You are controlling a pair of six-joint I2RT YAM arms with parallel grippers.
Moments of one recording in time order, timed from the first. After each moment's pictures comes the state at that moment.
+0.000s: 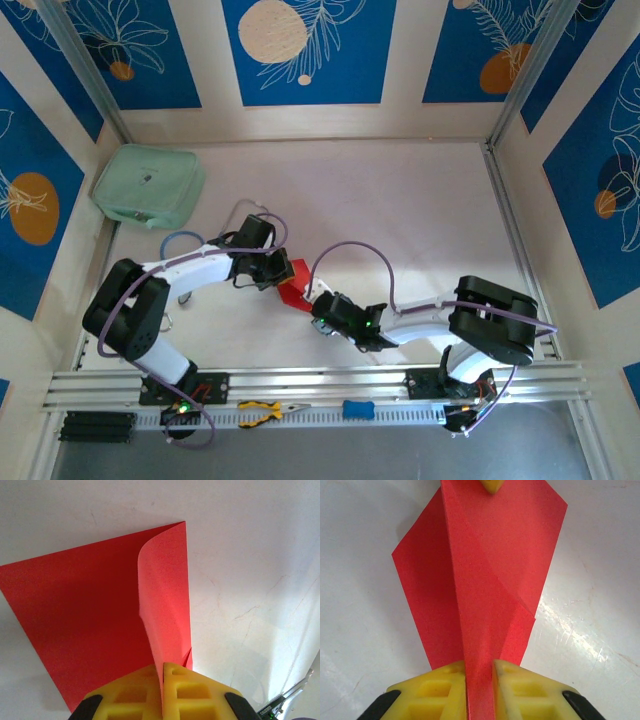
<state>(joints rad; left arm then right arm) -0.55 1.56 0.83 -0.32 0.41 -0.94 1.19 1.54 0.54 0.16 0.40 0.21</state>
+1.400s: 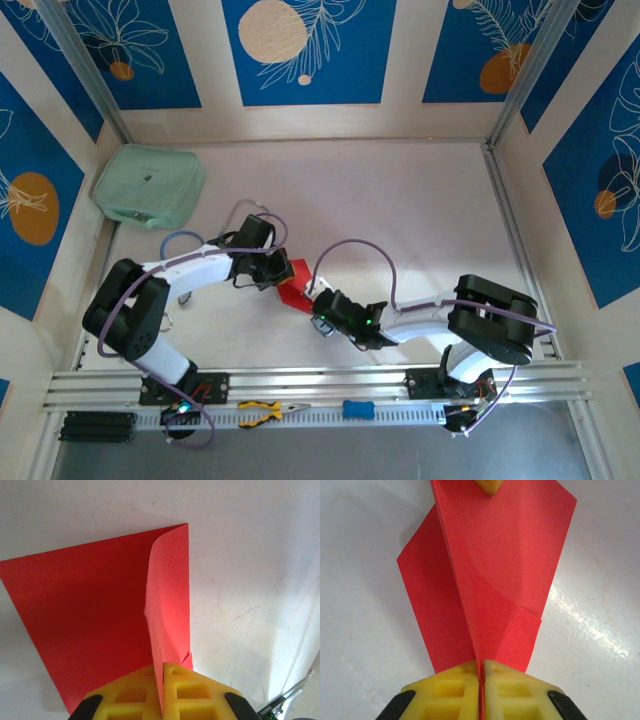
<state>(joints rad) -0.55 1.56 0.83 -0.32 0.41 -0.94 1.18 1.54 0.54 0.17 0.34 0.28</state>
